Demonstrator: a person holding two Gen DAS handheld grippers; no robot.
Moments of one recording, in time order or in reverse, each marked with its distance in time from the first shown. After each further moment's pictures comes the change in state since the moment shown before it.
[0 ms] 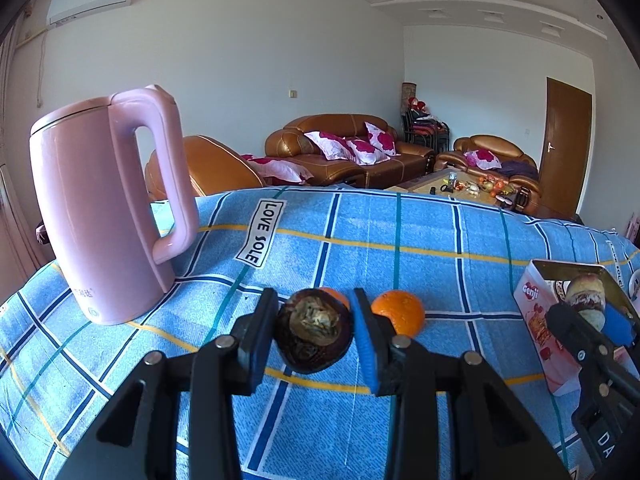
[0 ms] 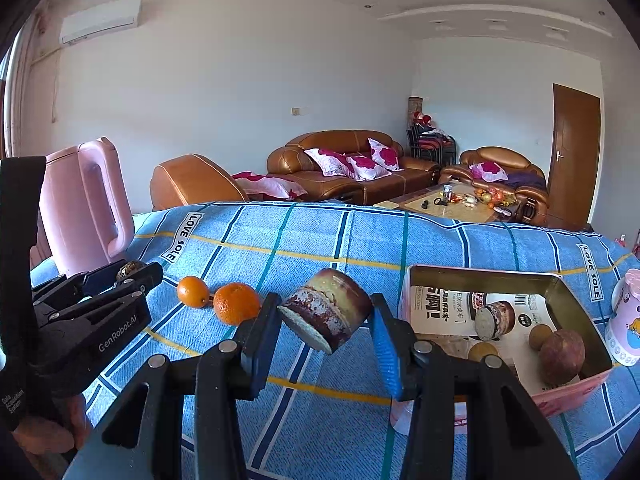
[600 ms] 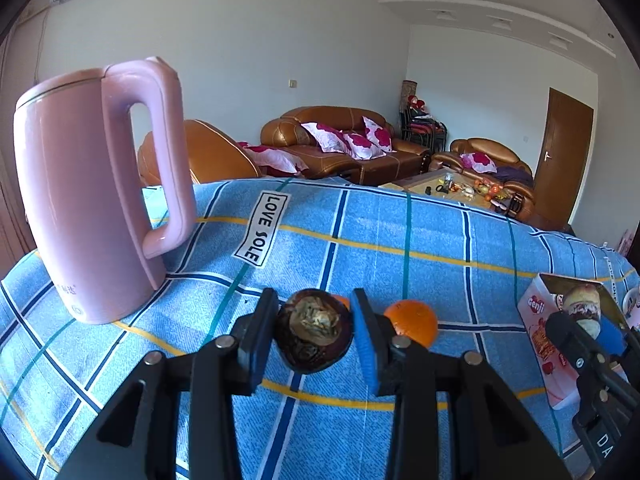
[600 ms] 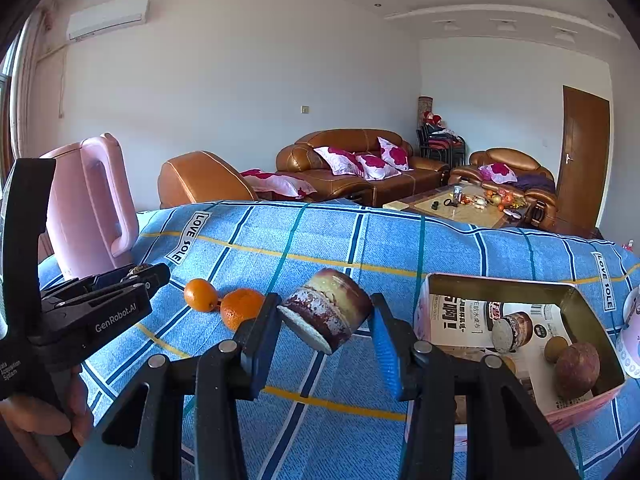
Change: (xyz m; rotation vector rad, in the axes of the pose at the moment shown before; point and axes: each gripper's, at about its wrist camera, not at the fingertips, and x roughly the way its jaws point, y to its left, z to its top) left arm 0.024 0.015 0.012 -0.044 0.033 -0.040; right arm 0.014 0.002 0.008 -0.008 0.009 0.031
